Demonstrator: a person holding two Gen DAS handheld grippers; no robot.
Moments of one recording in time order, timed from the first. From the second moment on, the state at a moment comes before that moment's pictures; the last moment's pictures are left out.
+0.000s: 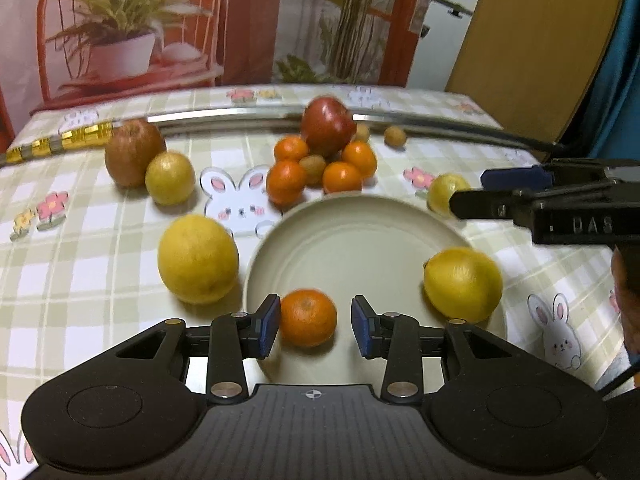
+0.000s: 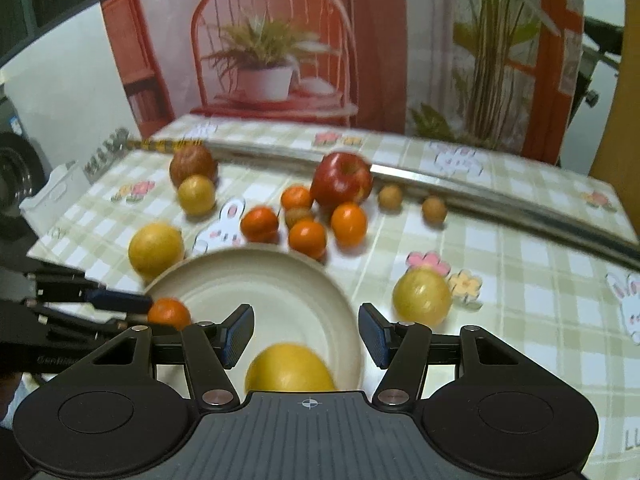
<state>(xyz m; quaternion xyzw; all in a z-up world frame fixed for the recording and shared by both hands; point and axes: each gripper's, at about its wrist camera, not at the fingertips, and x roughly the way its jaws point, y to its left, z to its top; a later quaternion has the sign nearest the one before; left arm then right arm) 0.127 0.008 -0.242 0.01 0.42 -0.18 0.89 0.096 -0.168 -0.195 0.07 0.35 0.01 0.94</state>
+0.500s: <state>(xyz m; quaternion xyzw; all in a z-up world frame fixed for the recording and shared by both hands) 0.150 0.055 -0.195 -0.03 0.38 -0.11 0.92 0.098 -0.217 -0.147 0.05 0.26 -0.05 0.96</state>
